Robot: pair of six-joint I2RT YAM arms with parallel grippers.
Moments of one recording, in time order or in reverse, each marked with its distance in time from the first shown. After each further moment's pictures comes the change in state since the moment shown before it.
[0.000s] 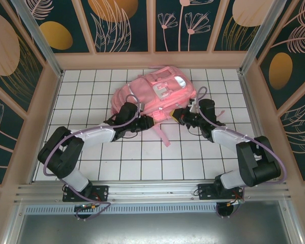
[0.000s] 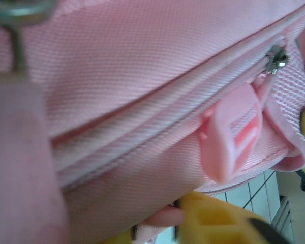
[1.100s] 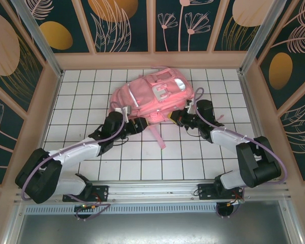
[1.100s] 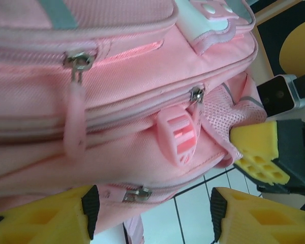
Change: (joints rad) left arm 0.005 -0.275 -0.184 0.087 -0.118 -0.015; right arm 0.029 -0.005 0.000 -0.018 -0.006 -0.031
